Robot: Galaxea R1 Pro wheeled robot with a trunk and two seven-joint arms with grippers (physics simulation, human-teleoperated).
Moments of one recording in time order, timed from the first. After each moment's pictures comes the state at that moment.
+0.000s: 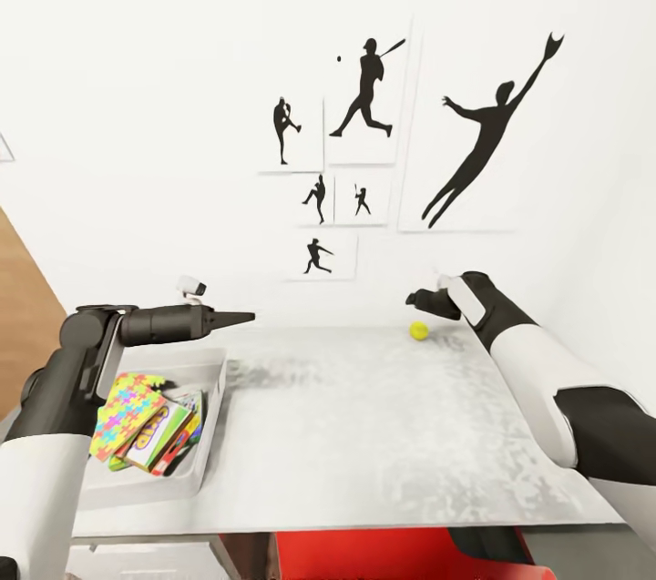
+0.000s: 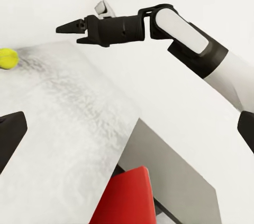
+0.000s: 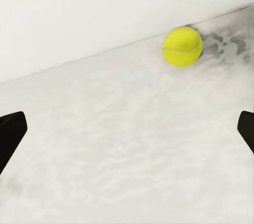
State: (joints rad) left arm -0.78 0.20 0.12 -1.27 0.05 1.04 -1.48; right arm -1.23 -0.07 0.12 -0.40 -0.52 0.71 -0.17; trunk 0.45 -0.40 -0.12
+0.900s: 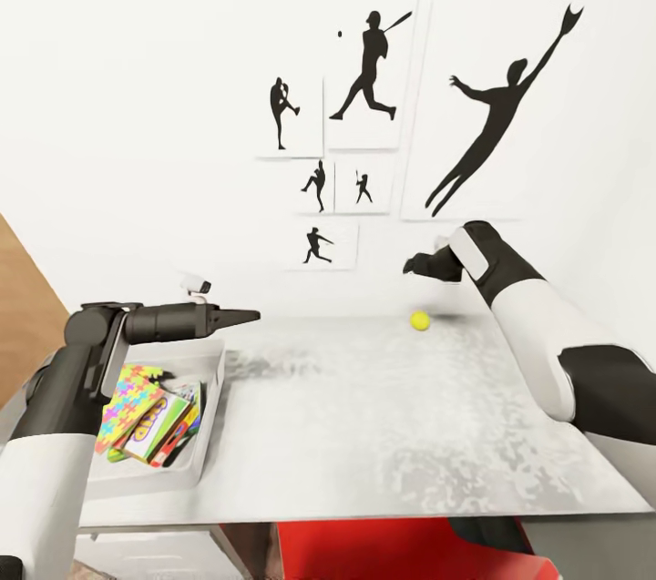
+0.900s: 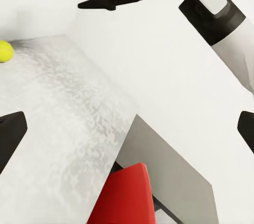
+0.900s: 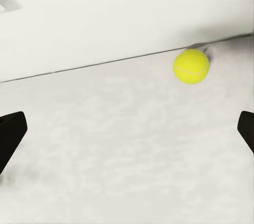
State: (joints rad) left arm -0.78 0.19 0.11 -1.30 0.05 1.04 -1.48; right arm -1.39 -0.06 0.12 -0.44 -0.47 0.93 -0.18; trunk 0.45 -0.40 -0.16
